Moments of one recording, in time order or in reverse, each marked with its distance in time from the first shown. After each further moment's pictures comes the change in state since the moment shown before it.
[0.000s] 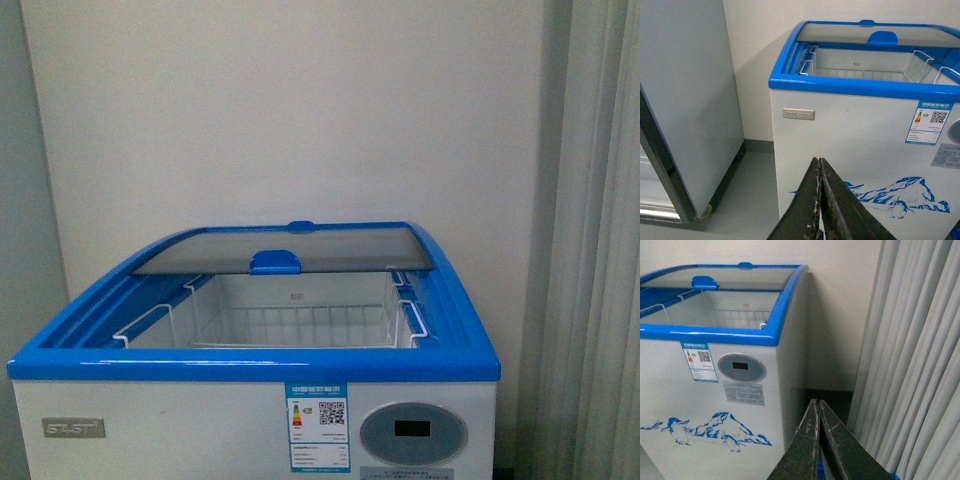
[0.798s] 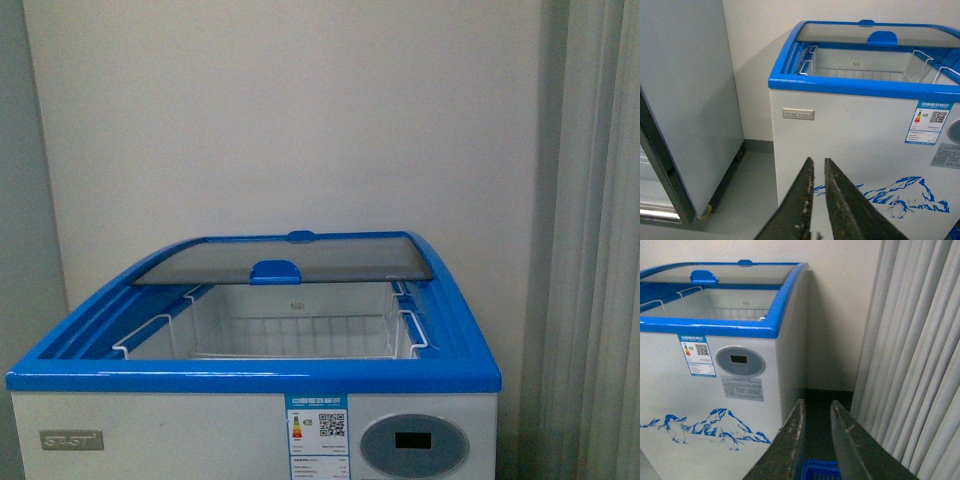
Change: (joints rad) left arm 0.000 0.000 0.000 0.000 0.000 0.000; right arm 0.000 -0.093 -0.099 0.019 0.000 0.000
